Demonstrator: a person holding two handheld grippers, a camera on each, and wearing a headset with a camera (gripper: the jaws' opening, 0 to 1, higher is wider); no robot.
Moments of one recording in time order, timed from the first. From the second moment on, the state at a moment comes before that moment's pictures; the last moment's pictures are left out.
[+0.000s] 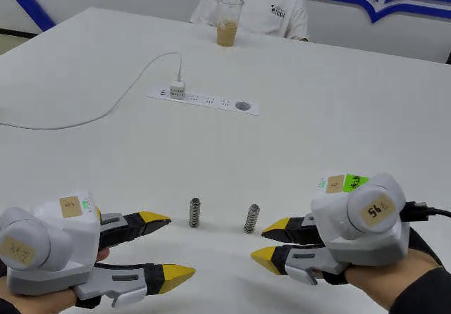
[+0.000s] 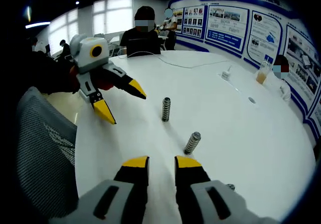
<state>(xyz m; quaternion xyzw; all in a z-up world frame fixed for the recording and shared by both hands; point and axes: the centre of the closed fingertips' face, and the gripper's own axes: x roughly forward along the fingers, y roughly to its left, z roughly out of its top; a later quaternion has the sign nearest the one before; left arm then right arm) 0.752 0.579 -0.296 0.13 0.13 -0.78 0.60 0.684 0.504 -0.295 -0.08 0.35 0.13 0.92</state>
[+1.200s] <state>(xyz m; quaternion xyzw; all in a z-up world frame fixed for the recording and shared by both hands) 0.752 0.578 -0.301 0.13 0.13 -0.77 0.61 0.626 0.437 -0.297 -0.04 0.34 0.05 0.94</state>
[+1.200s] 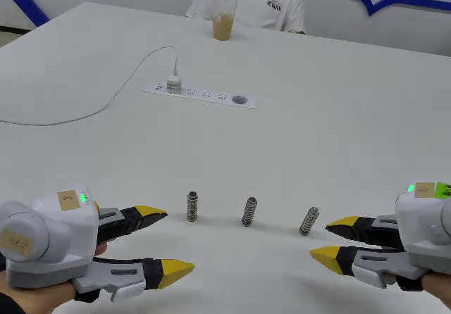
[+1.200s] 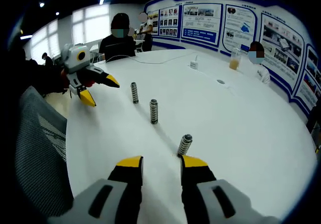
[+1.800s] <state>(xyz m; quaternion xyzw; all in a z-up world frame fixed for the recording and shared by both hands) 0.754 0.578 -0.301 0.13 0.14 -0.77 0.61 0.617 0.434 -0.293 -0.03 0.31 0.06 0.95</state>
